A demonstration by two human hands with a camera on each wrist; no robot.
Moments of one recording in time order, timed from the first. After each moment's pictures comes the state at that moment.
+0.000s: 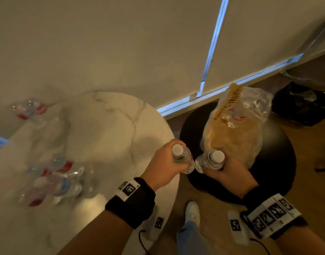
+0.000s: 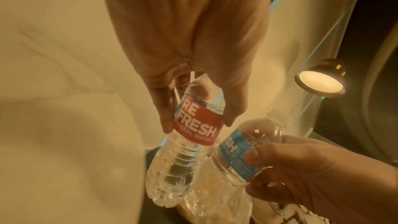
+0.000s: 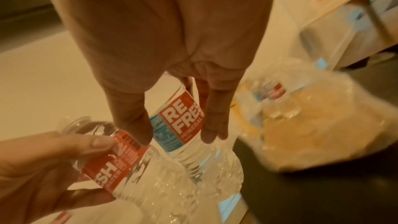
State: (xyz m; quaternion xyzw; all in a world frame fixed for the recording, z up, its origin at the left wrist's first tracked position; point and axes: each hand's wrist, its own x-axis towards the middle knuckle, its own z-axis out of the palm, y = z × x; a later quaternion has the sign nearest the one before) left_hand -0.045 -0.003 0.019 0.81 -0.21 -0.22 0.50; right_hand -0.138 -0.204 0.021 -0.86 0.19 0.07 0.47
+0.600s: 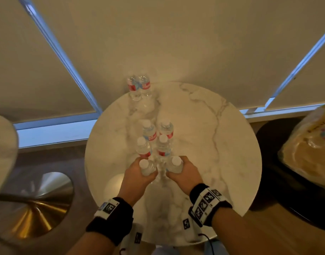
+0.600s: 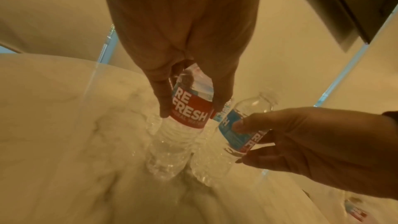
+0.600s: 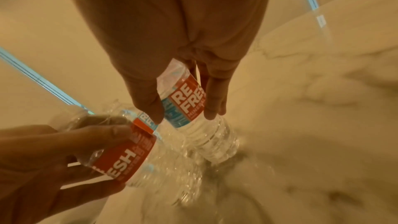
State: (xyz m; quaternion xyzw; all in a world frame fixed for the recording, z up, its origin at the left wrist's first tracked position) left_hand -0.129 0.395 -0.009 0.86 0.10 -0.07 0.50; right_hand -0.110 0.210 -0.032 -0.84 0.10 0.17 0.50
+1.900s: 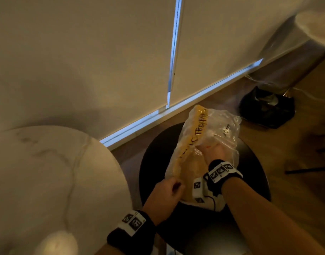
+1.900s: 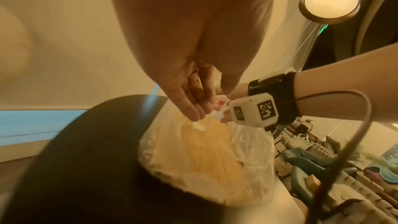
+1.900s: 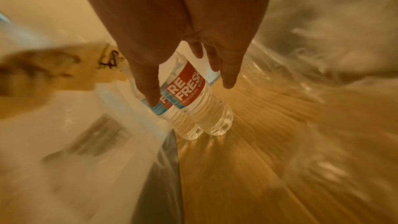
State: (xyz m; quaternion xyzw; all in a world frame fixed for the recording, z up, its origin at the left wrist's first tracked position) left_hand 0.018 -0.169 -0.066 0.81 -0.23 -0.37 0.39; right_hand 0.035 -0.405 -0.107 -0.76 0.51 0.03 0.40
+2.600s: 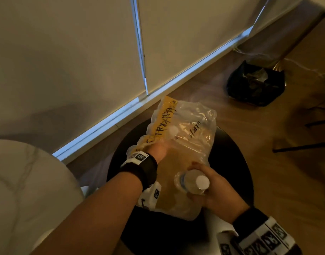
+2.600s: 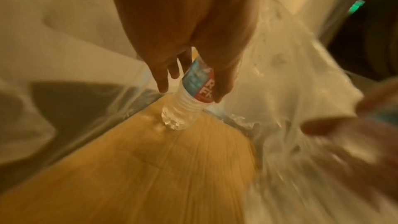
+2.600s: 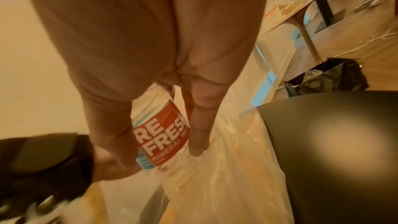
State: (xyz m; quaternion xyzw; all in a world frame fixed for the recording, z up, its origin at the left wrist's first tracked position) left_hand 0.128 -0.350 -0.126 0.90 -0.19 -0.33 0.19; right_hand -0.071 -0.450 -0.072 -0.81 0.24 0.12 0.52
